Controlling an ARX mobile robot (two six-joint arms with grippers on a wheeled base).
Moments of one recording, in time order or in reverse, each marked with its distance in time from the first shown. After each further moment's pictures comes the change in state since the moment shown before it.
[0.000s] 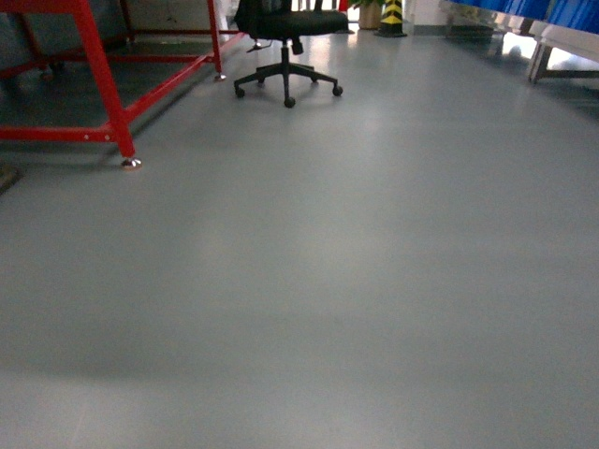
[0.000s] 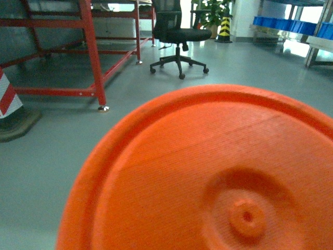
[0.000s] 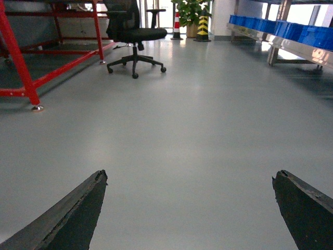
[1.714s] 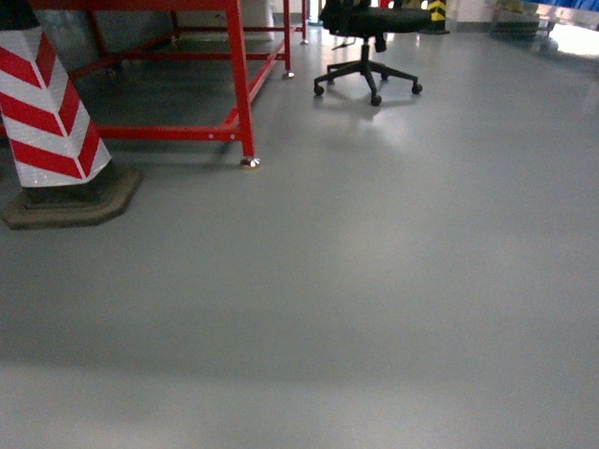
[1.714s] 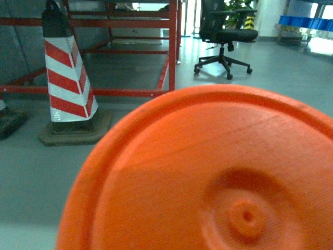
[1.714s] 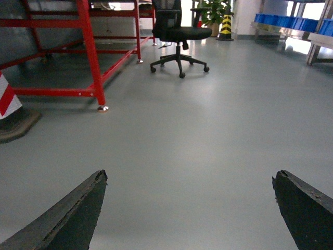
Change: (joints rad) left arm 0.000 0.000 0.000 0.001 0.000 0.000; right arm 0.000 0.000 0.000 0.001 0.000 0.000
